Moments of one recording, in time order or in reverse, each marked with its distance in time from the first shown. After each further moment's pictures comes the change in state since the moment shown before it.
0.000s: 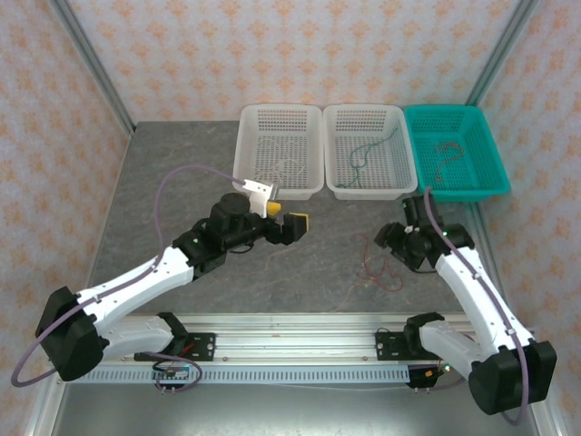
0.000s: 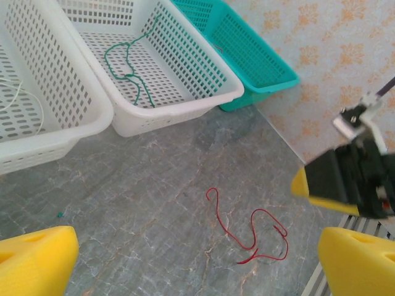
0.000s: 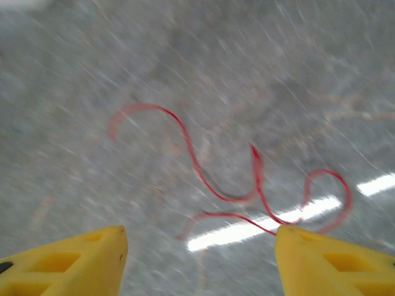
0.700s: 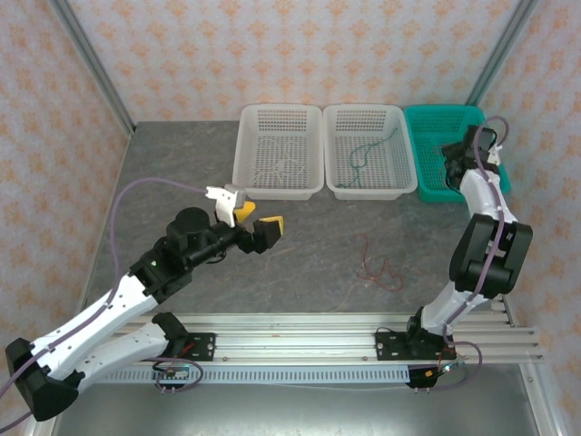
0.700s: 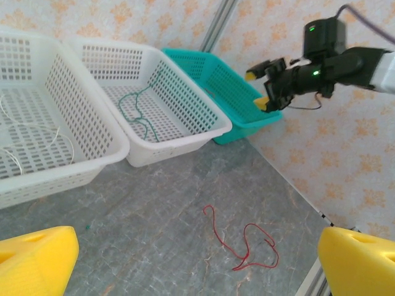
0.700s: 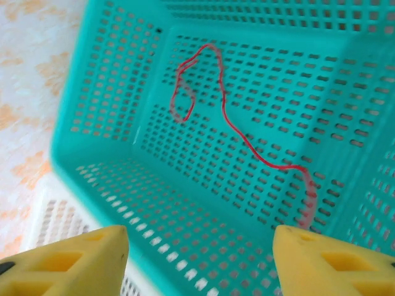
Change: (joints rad) left arm 0.020 -0.320 -0.054 -0.139 -0.048 0.034; right arm -0.523 0.692 0.505 0.664 0.083 0.183
